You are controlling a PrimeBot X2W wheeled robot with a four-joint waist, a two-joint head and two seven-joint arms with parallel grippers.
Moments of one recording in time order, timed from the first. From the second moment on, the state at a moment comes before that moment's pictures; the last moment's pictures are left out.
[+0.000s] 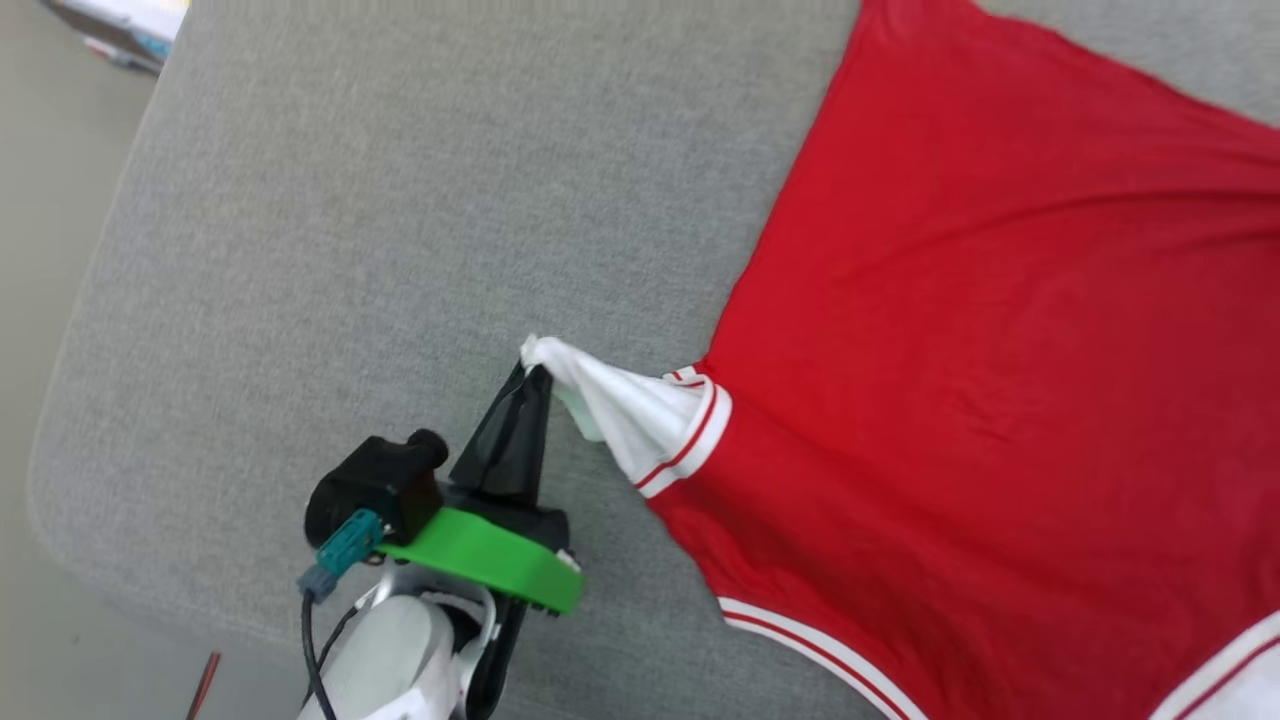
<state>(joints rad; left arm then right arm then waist) -0.22 0.16 -0.38 0.06 -0.44 0.00 -0.26 -0.95 -0.64 0.02 0.79 0.53 0.13 0.81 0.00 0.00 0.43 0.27</state>
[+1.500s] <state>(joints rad) -0.03 0.29 -0.29 0.06 -0.51 0.08 -0.16 -0.05 -0.24 -0.30 0.14 0.54 0.13 0.08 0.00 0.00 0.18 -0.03</state>
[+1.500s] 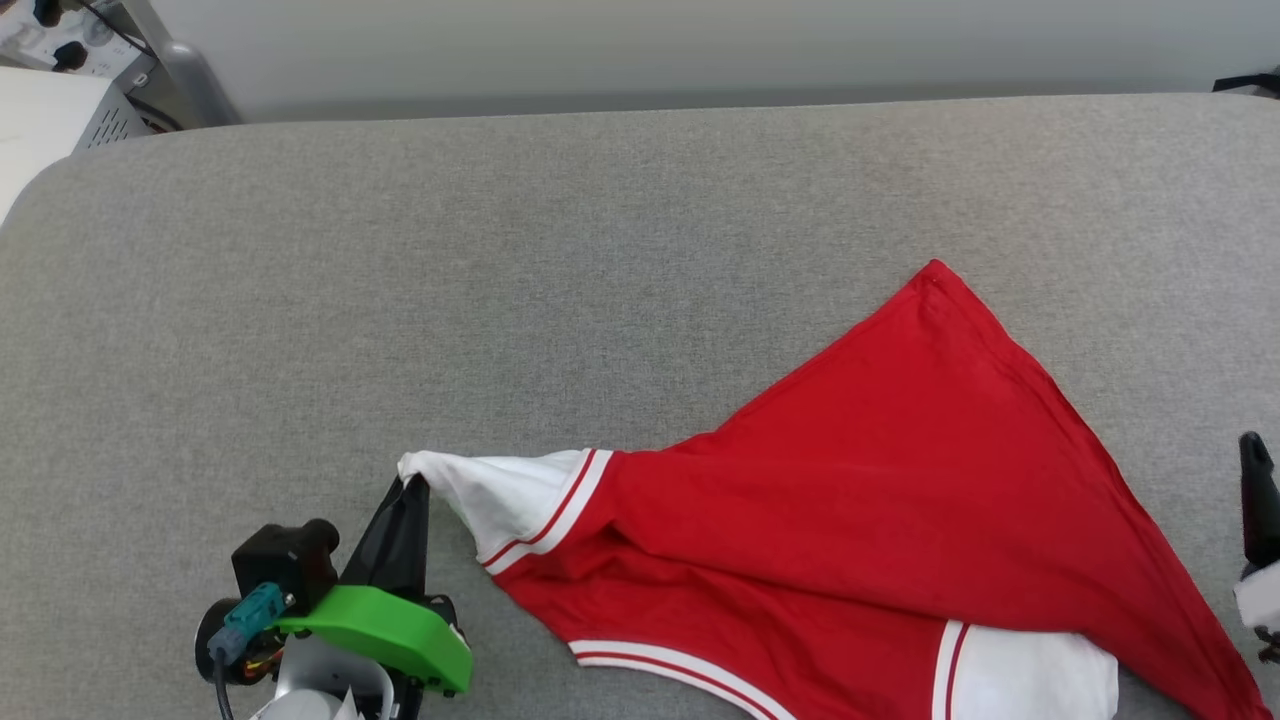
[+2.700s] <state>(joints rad) -0.23 0.18 -0.39 0.08 -0.46 0.05 -0.24 -0.81 -0.65 0.54 0.58 0.85 0.13 0.64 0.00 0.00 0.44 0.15</state>
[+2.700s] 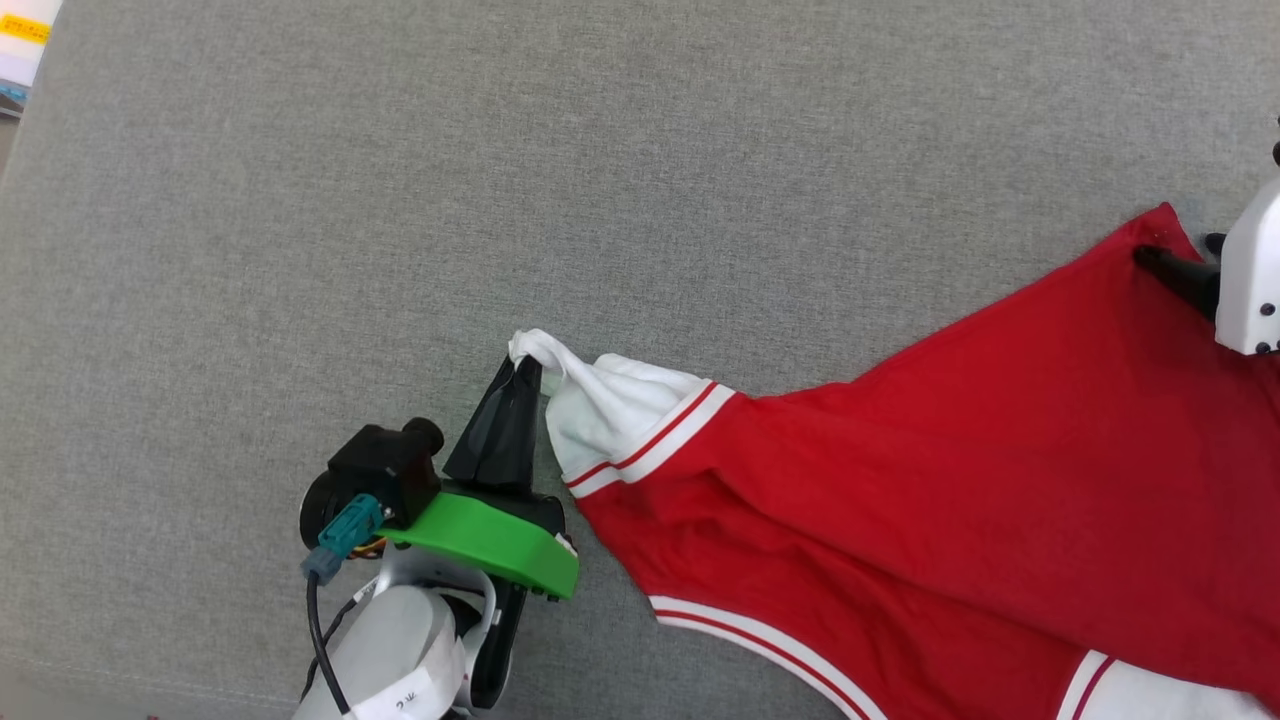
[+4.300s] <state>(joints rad) -1.44 0.32 -0.28 0.74 -0.46 -0.06 -0.09 -1.53 -0.48 0.46 0.98 0.70 0.13 0.05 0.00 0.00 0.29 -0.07</state>
